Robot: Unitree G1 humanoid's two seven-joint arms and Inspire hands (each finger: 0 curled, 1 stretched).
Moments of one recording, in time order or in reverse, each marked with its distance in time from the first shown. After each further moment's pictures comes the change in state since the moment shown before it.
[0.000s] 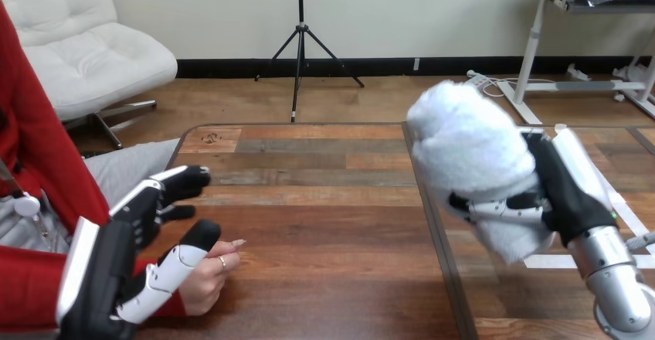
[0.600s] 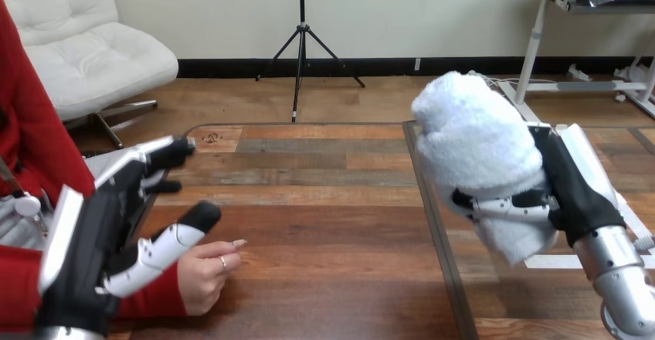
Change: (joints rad) left arm -0.083 0.059 0.053 -0.029 0.029 0.020 -0.021; right arm 0.042 0.000 -0.030 -0.043 0.017 0.000 0.036
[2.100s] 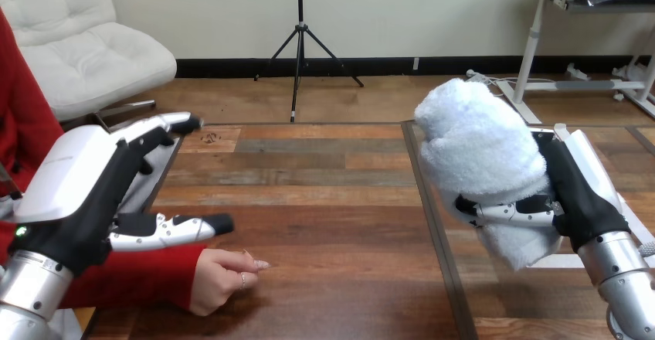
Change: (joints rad) left arm -0.192 0.300 0.021 0.139 0.442 0.032 0.019; right arm 0.014 0.002 -0.027 -0.022 0.004 0.001 0.039
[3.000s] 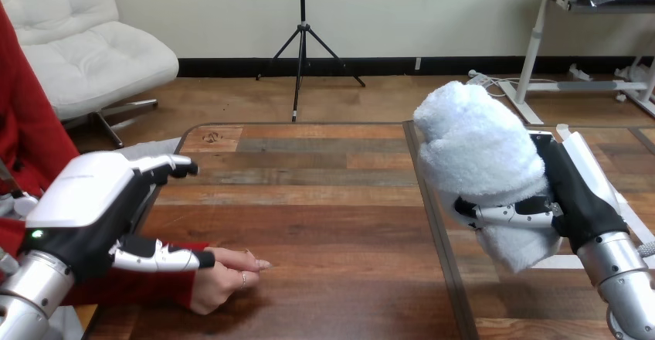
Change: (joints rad) left arm -0.062 0.102 -0.098 0.155 0.119 0.011 -0.005; right arm 0.000 0.002 -0.002 -0.001 0.017 0.020 0.024
